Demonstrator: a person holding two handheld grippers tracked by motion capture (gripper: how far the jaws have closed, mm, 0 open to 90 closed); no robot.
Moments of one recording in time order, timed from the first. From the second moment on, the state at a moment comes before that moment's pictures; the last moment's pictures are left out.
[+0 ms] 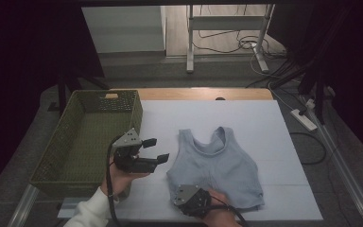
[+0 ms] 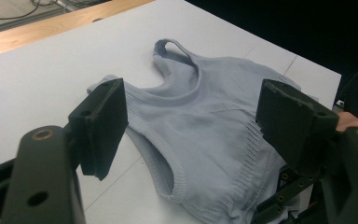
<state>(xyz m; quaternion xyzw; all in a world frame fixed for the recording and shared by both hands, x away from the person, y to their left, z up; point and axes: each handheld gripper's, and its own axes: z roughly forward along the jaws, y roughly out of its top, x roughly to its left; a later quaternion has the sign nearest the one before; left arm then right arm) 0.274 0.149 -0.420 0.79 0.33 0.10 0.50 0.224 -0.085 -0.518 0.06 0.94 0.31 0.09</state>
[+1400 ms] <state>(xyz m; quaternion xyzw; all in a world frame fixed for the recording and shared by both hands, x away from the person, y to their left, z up) 0.303 0.111 -0.458 0.81 0.37 0.08 0.45 0.215 -0.091 -0.496 0.07 0.90 0.42 0.04</state>
